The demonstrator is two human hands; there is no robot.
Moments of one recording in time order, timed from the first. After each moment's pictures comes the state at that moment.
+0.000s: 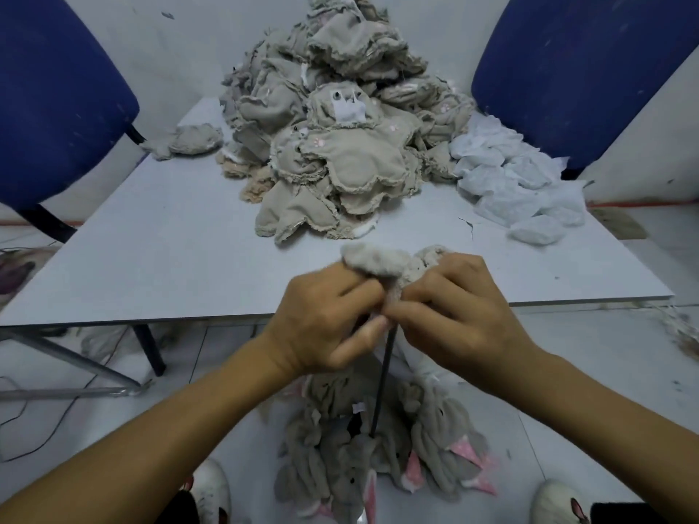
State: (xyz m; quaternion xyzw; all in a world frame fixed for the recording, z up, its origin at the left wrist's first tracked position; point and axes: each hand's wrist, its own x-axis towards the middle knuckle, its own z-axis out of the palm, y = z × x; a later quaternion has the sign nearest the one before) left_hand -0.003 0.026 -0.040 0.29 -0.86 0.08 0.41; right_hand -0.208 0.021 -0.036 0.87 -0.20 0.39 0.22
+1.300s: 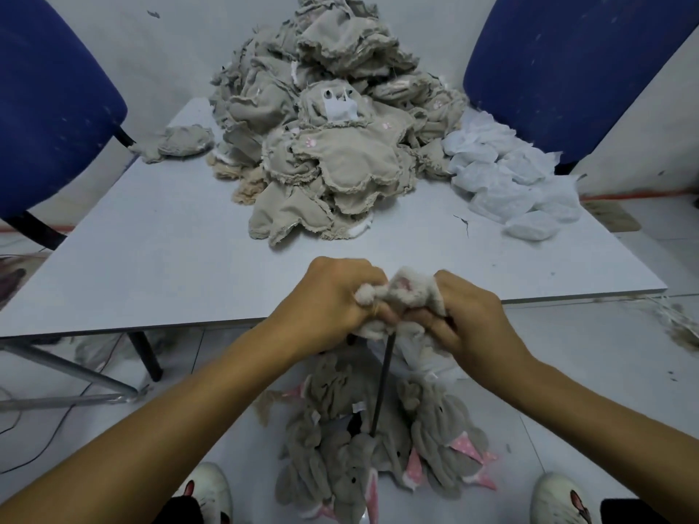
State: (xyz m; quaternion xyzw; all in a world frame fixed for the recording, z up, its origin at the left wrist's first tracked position) left_hand -0.014 0.013 -0.022 0.44 -0.82 -0.18 0.31; right_hand -0.221 0.017 -0.061 0.84 -0.38 0.38 -0.09
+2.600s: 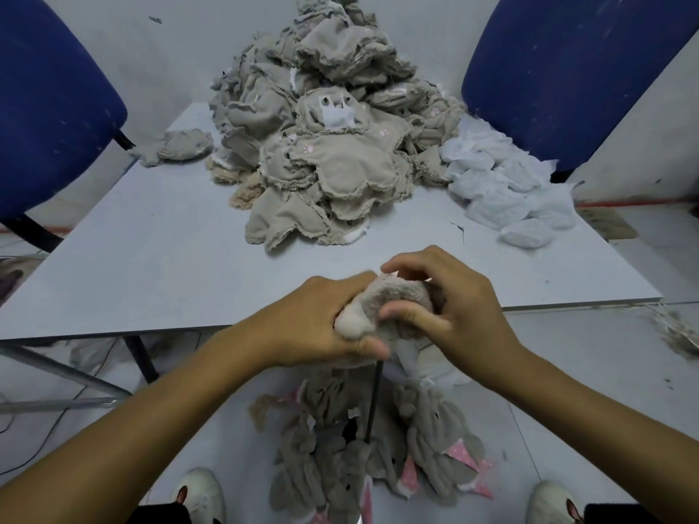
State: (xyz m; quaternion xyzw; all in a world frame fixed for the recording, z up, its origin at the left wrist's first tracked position) left_hand 0.004 0.011 -0.019 0.40 -0.85 -0.29 0.20; right_hand -0.208 0.013 -0.033 0.82 -0.34 0.43 -0.17
